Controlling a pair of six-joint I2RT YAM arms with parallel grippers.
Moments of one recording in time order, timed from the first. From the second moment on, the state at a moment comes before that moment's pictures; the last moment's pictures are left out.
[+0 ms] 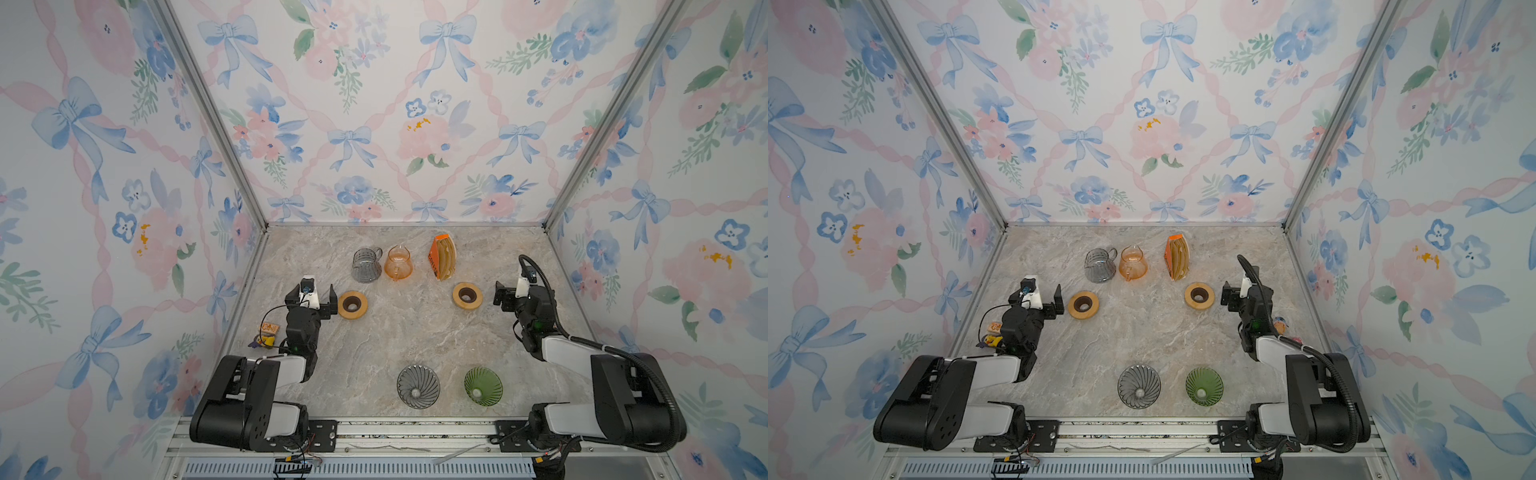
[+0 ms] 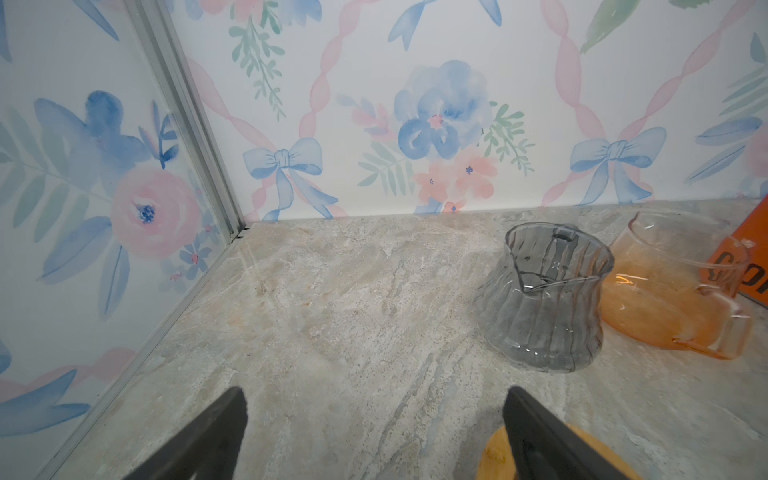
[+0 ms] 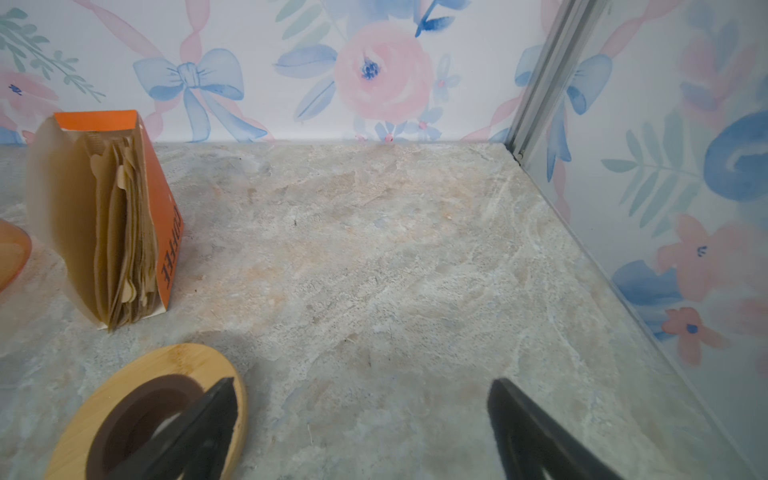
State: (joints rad) left arm -0.16 1.30 0.21 0.98 -0.22 0.06; right arm 0.08 1.33 0.44 0.54 0.12 0.01
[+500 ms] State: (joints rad) left arm -0.40 0.89 0.38 0.37 -0.24 -0.15; right arm 0.32 0.95 0.69 -0.13 0.18 0.14
